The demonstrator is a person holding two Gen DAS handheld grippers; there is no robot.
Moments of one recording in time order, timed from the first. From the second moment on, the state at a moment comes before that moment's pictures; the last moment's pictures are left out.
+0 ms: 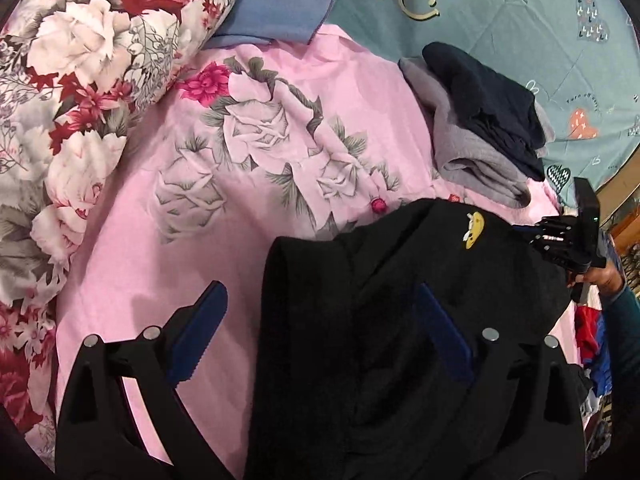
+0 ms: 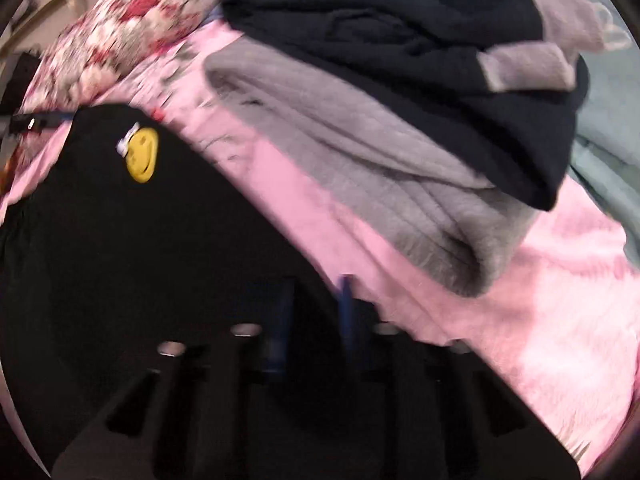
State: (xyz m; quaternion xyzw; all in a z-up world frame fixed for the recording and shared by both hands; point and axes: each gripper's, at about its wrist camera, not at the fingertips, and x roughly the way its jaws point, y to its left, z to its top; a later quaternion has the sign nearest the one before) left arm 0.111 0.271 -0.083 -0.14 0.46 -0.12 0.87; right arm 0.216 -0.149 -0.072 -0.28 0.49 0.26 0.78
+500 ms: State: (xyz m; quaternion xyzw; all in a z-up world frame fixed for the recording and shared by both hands) left arm 0.143 0.284 -0.104 -0.15 0.47 -0.15 0.86; right arm 0.194 -0.144 -0.050 -0.31 0.46 0.25 0.80
